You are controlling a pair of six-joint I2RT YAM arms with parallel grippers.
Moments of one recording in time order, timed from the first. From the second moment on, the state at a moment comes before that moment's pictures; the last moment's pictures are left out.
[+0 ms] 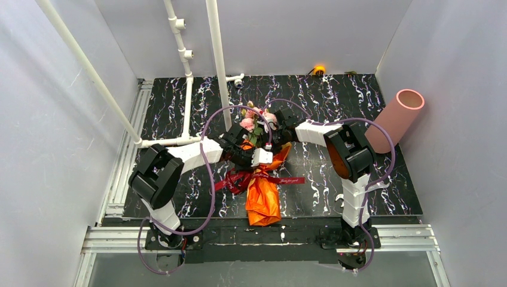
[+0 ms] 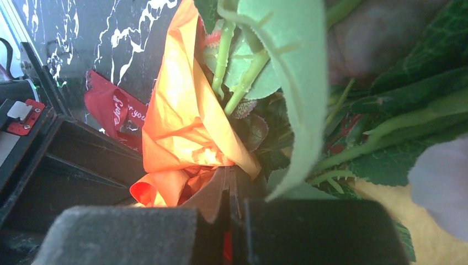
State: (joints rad) left arm -0.67 1.72 1.01 -0.39 0.54 0.92; right arm 0.55 2.04 1.26 -0.26 -0.72 0.10
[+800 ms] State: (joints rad) left arm -0.67 1.54 1.11 -0.38 0.59 0.74; right arm 0.55 2.06 1.29 -0.28 -0.72 0.10
